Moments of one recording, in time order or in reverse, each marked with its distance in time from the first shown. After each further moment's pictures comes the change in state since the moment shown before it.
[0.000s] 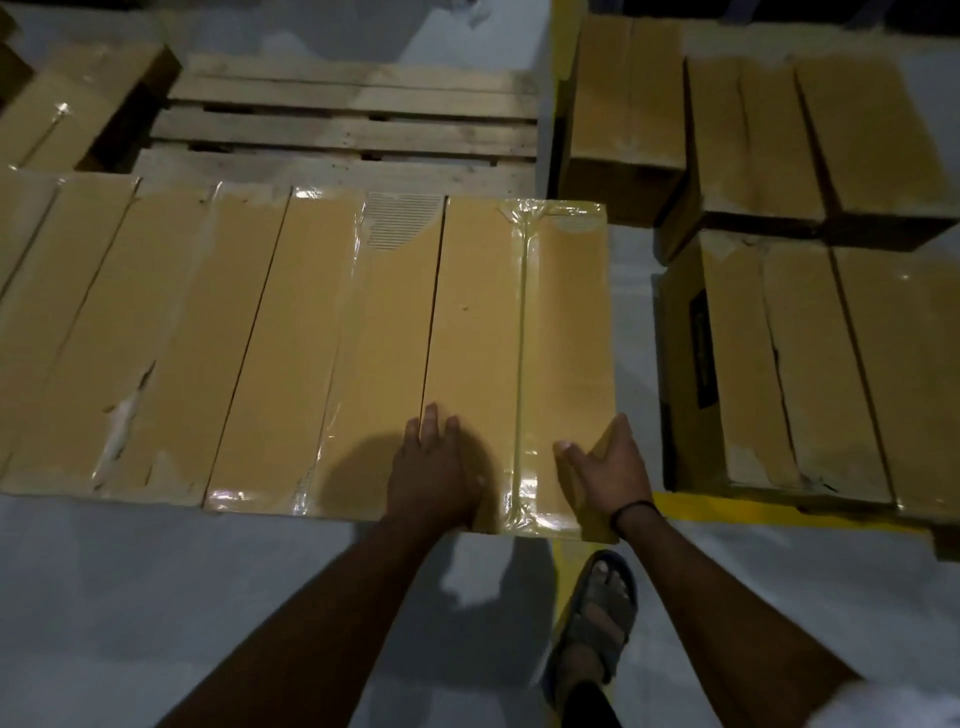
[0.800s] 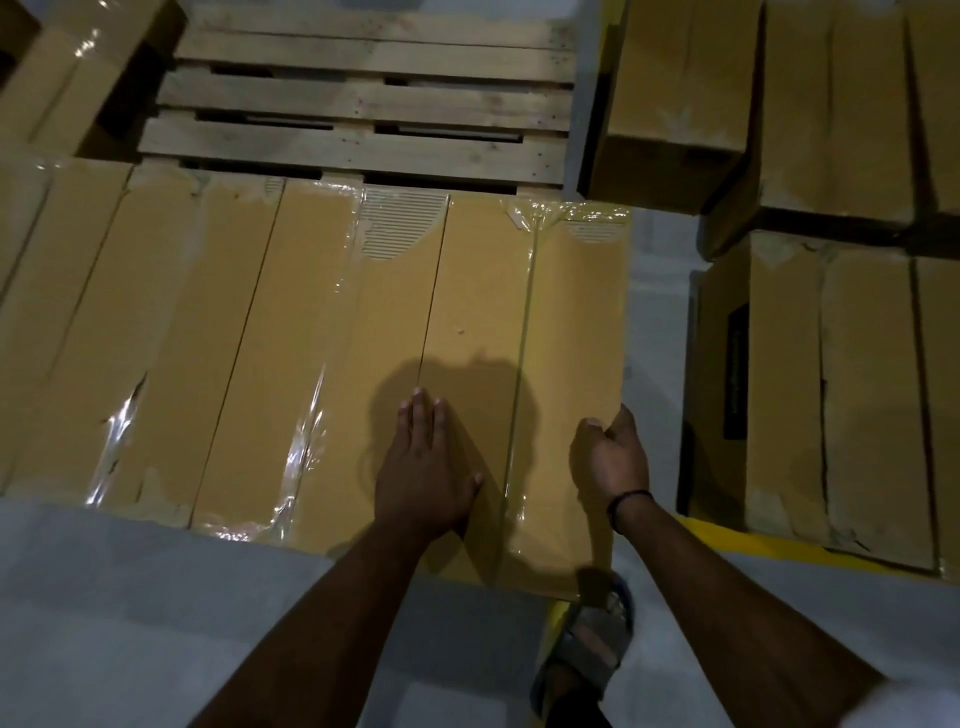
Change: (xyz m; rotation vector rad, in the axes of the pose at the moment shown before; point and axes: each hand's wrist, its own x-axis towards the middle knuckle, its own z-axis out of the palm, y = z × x) left_hand 0.051 0.014 -0.020 0.018 0.119 -0.060; right_hand 0.091 -0.036 -0.004 0.215 -0.056 0.136
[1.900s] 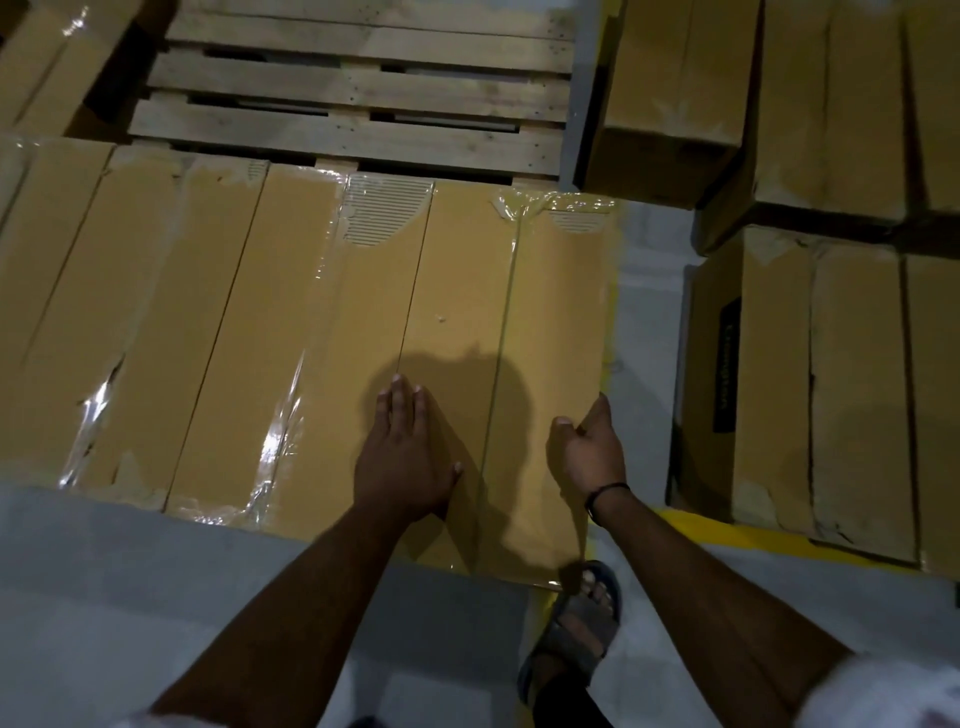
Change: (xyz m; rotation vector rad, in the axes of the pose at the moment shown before) left_hand 0.002 -0.009 -0.003 0.053 -0.025 -0.018; right_hand -0.033 -0.026 -0.002 -0.068 -0.074 -0.035
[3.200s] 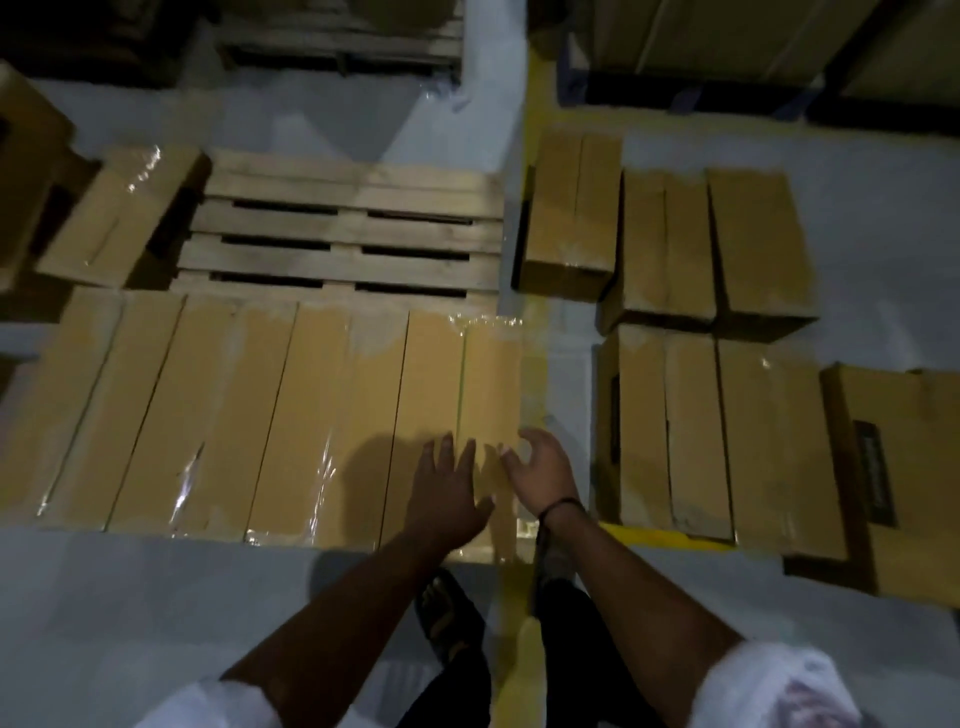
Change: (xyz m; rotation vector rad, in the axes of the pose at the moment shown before) left_hand -0.110 0.110 -0.230 -0.026 -0.178 0.149; right_hand -0.190 -0.185 -0.111 -0.327 -0.042 -0.199
